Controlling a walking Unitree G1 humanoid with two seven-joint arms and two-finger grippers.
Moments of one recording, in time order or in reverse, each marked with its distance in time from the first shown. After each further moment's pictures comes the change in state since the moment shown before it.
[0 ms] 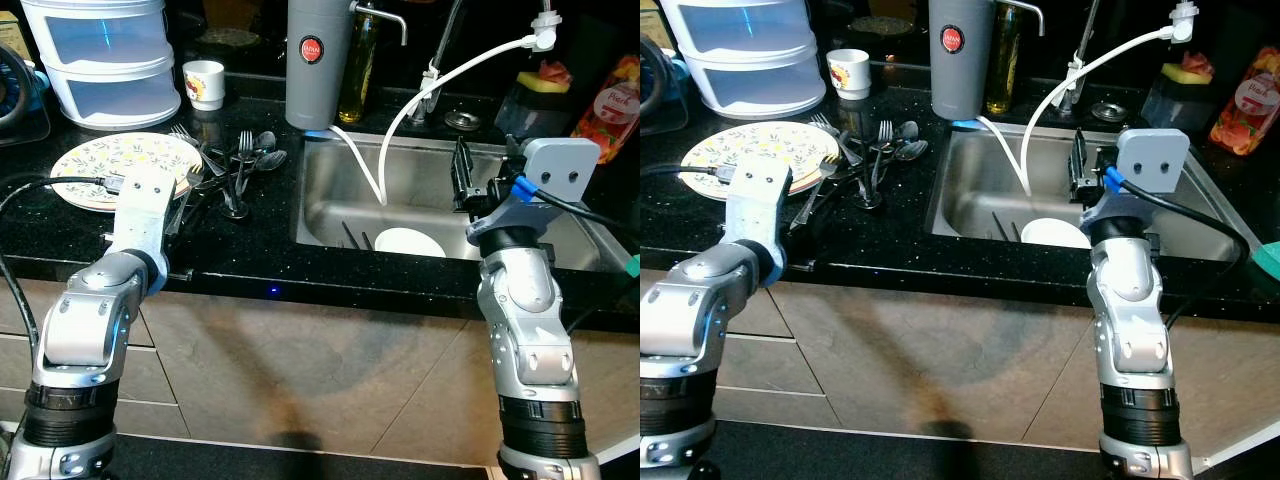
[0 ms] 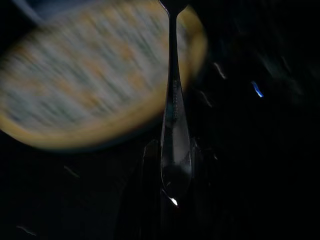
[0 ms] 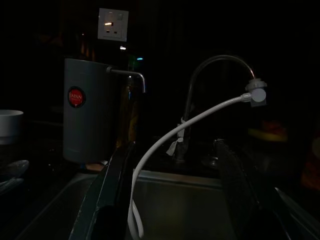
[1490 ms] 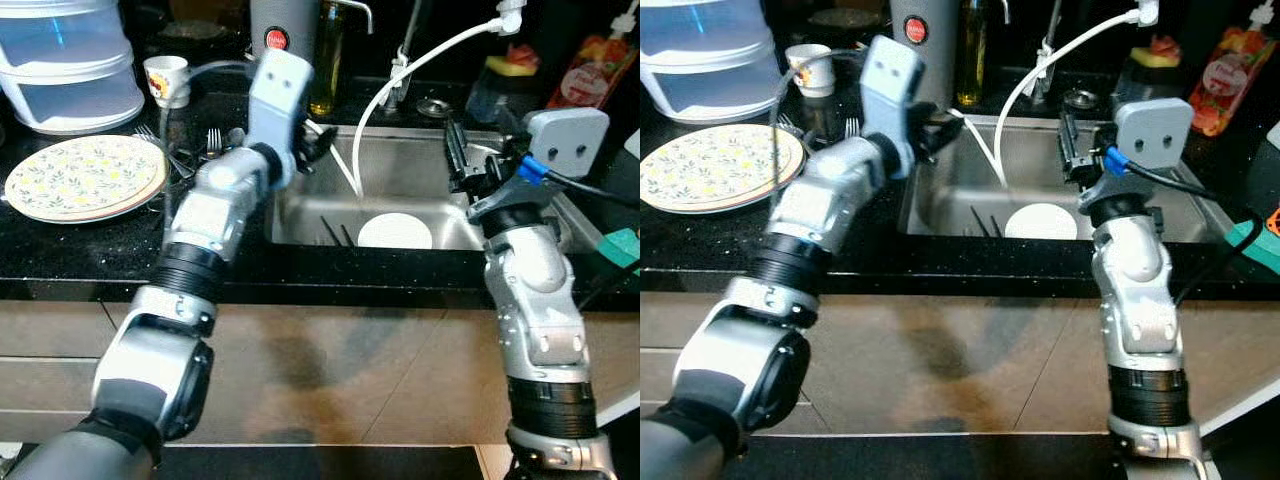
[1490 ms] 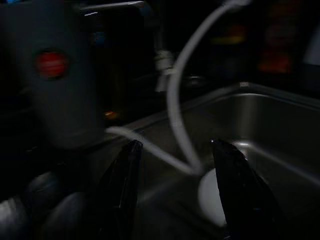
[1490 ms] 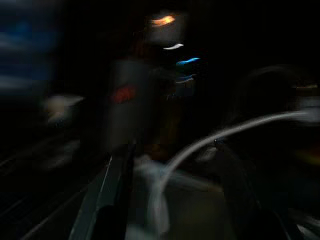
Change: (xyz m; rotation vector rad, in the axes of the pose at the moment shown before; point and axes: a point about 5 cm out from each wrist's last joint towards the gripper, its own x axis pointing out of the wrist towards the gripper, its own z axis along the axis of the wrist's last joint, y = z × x) left arm 0.053 -0.085 0.097 -0.142 -0.447 -0.583; right arm 0.010 0.016 0.014 0.050 0.010 0.384
